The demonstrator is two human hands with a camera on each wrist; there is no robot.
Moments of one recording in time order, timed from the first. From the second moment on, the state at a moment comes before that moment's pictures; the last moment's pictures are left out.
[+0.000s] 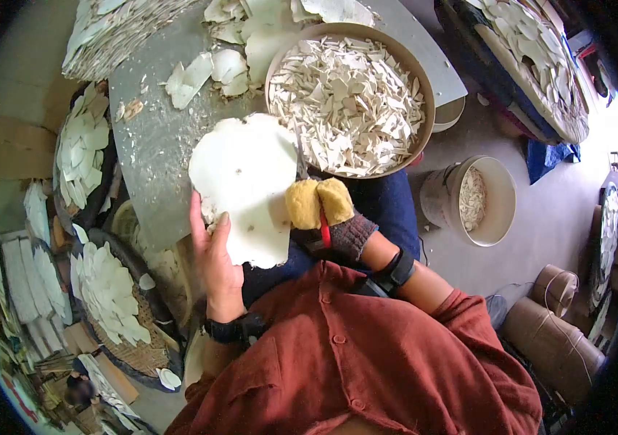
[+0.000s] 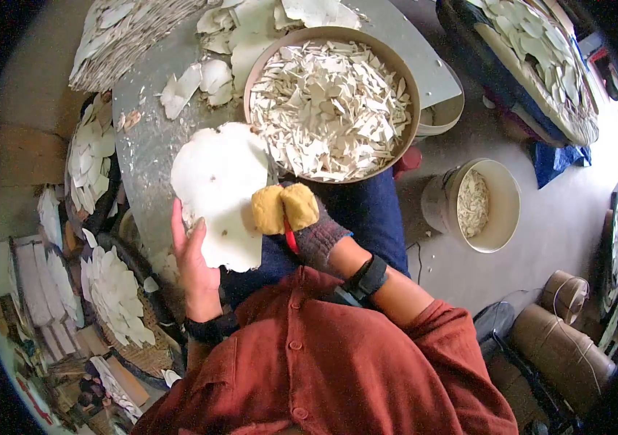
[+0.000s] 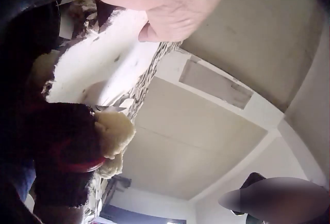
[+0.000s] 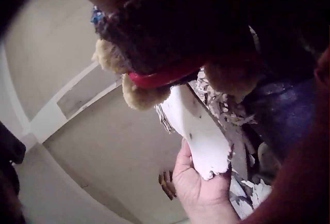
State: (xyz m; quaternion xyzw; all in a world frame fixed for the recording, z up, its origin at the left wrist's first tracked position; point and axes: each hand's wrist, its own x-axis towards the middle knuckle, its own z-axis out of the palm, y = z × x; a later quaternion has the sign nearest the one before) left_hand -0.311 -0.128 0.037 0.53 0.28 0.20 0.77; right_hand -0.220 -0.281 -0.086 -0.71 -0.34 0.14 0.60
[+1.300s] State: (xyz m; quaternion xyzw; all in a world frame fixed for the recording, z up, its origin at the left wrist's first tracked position) left_hand -0.309 -0.088 0.022 0.58 0.31 0.10 0.74; right_hand -0.224 -0.288 -0.064 -0.66 -0.33 0.18 0.65
